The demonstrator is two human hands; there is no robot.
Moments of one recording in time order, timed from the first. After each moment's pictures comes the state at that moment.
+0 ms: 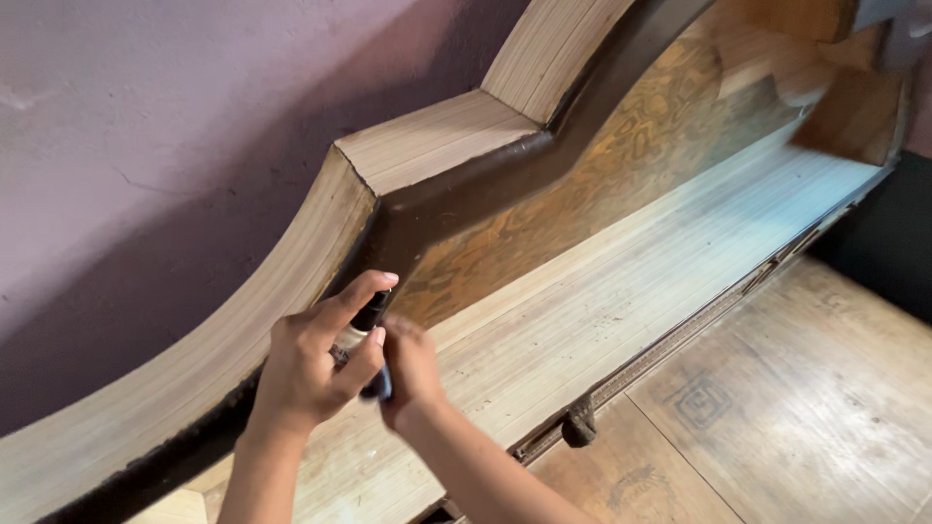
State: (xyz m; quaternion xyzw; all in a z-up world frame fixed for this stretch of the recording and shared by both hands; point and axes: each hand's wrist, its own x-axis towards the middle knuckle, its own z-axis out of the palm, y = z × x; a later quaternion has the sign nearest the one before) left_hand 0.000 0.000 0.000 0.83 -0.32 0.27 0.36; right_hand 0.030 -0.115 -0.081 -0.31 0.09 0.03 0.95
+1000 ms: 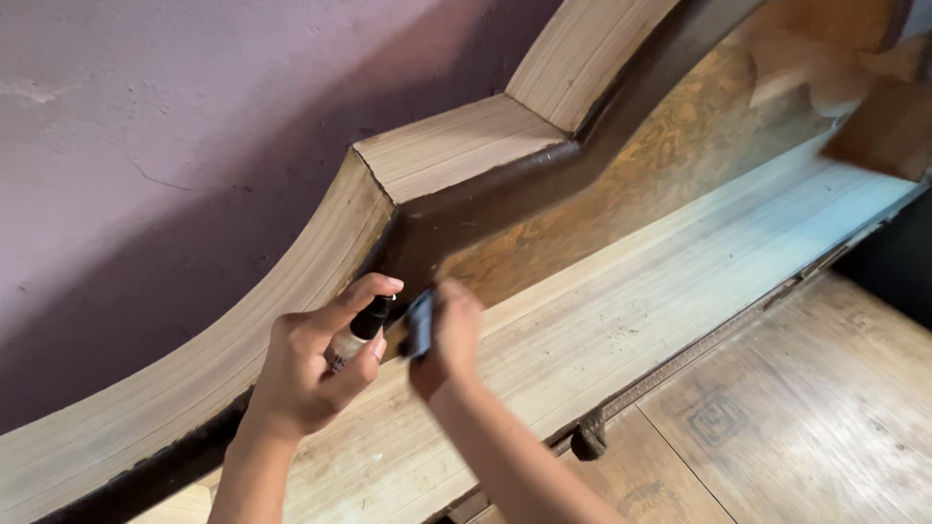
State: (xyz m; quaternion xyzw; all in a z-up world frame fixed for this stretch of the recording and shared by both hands) left_hand 0.009 0.009 0.006 0.81 -0.33 0.19 0.45; right_hand 0.052 -0.135 -0.049 -0.32 0.12 -0.06 0.94
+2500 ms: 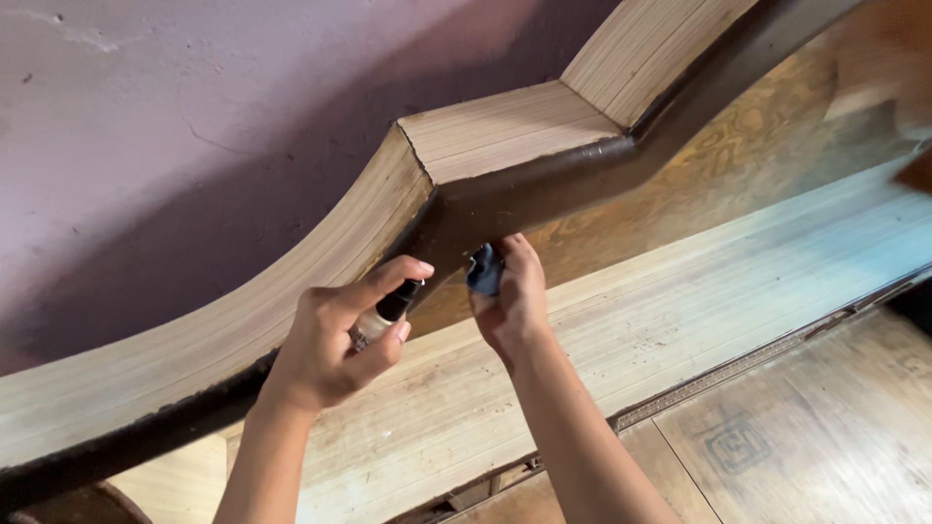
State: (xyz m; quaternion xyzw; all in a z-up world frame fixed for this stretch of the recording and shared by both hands) left_hand 0.015 0.014 -0.006 0.82 -0.35 0.21 0.40; right_hand 0.092 -0.191 -0.047 -0.29 -0.03 0.00 0.96
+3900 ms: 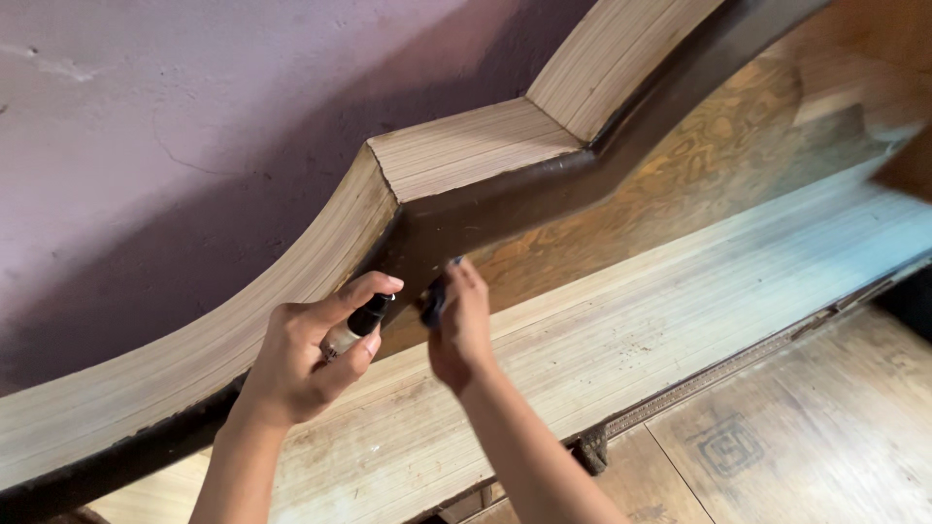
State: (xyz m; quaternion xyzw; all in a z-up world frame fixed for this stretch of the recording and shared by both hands) left_hand 0.014 0.009 -0.003 0.83 -0.31 0.17 0.43; right_hand 0.072 -0.163 -0.055 -0.33 -0.03 -0.03 0.94
